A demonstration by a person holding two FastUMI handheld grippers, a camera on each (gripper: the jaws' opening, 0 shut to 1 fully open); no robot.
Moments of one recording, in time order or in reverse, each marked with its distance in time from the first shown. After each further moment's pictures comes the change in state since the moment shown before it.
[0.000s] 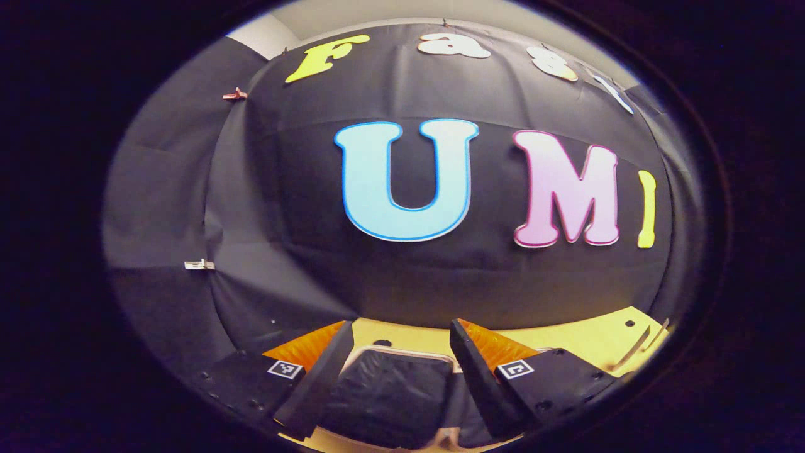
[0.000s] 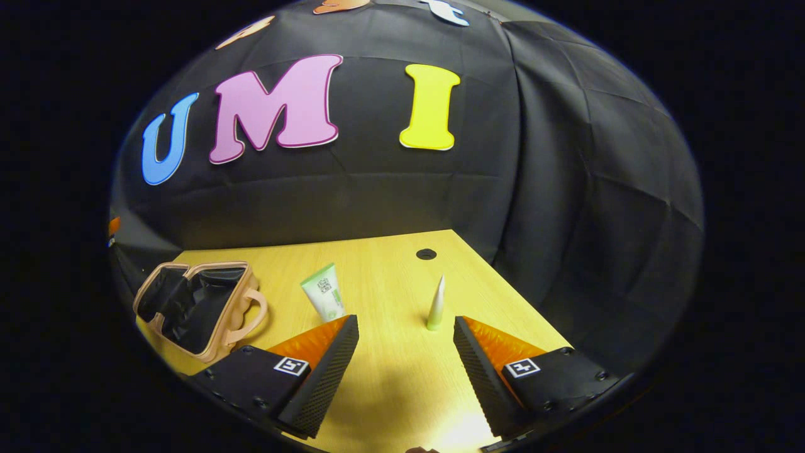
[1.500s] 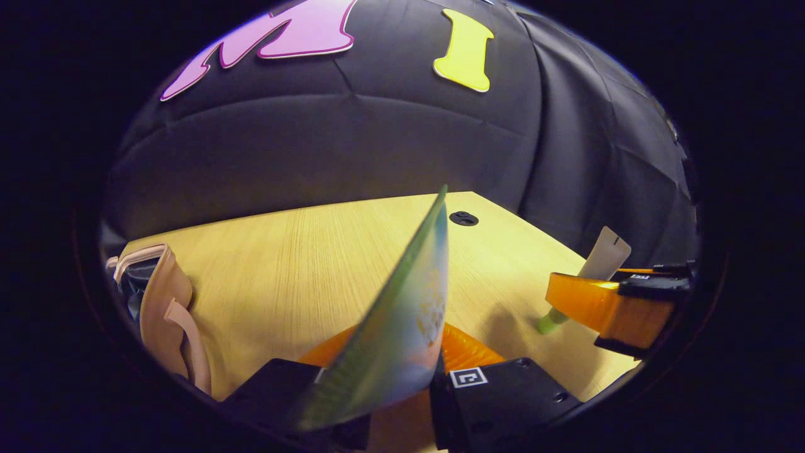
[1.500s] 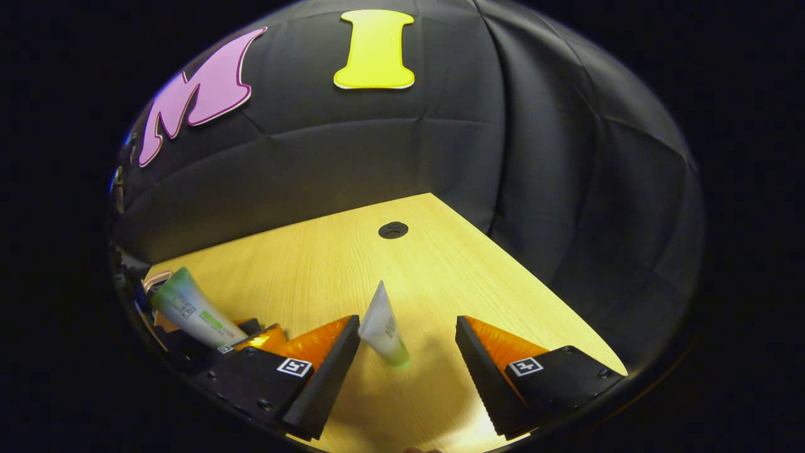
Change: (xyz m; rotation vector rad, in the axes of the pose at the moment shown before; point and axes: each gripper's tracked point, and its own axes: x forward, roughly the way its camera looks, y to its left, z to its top) left arm 0.017 -0.495 -0.259 0.134 0.478 -0.600; right arm 0.169 -0.053 -0.053 0.105 0.130 -0.066
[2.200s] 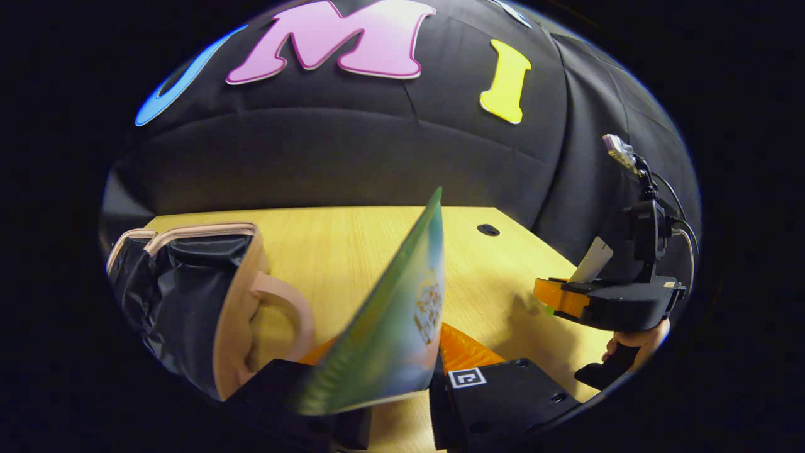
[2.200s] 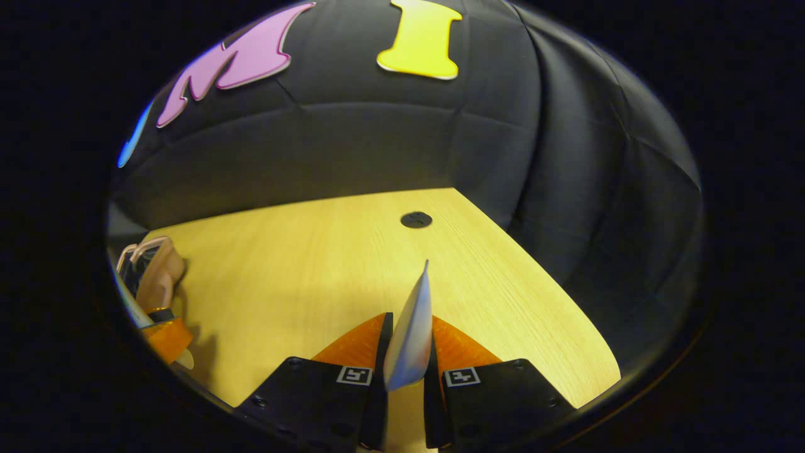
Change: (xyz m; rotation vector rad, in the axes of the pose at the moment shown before) left arm -0.104 0.060 0.005 -0.115 -0.063 0.068; right arm -0.017 0.041 -0.008 -0.150 0.003 0.081
